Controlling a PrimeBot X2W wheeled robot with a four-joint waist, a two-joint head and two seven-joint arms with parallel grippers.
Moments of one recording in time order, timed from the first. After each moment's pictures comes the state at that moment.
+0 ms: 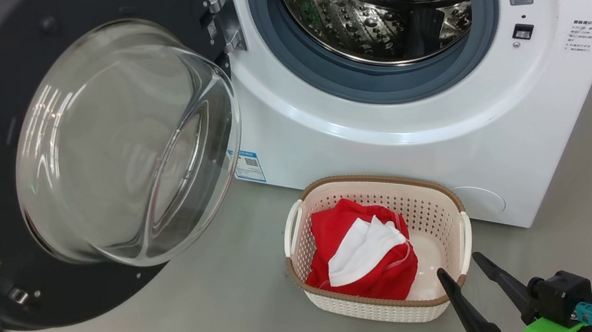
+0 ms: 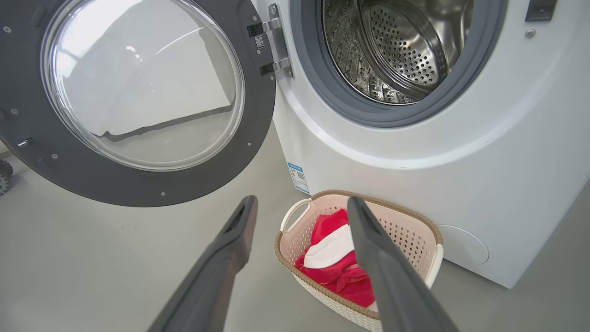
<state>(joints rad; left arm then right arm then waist) 0.03 0.04 0.25 0.02 -0.35 -0.09 -0.25 -0.01 -0.04 0.21 0.36 0.36 0.12 -0.26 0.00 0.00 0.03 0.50</state>
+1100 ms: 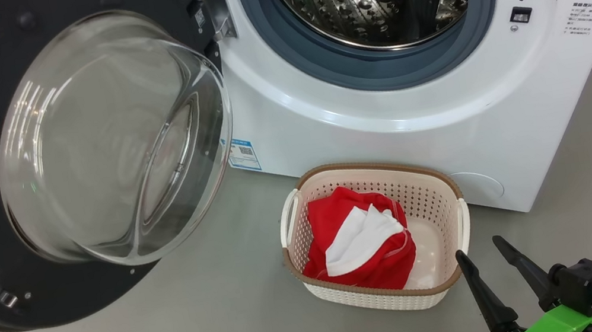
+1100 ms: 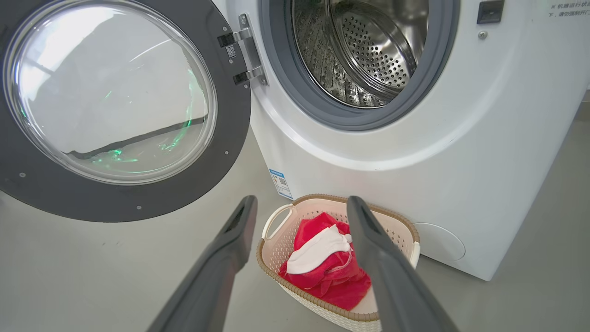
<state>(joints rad) -0.77 0.59 0.11 0.88 -1.15 -0.13 0.36 0.00 -0.05 0.14 0.32 0.35 0.12 -0.26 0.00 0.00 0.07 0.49</state>
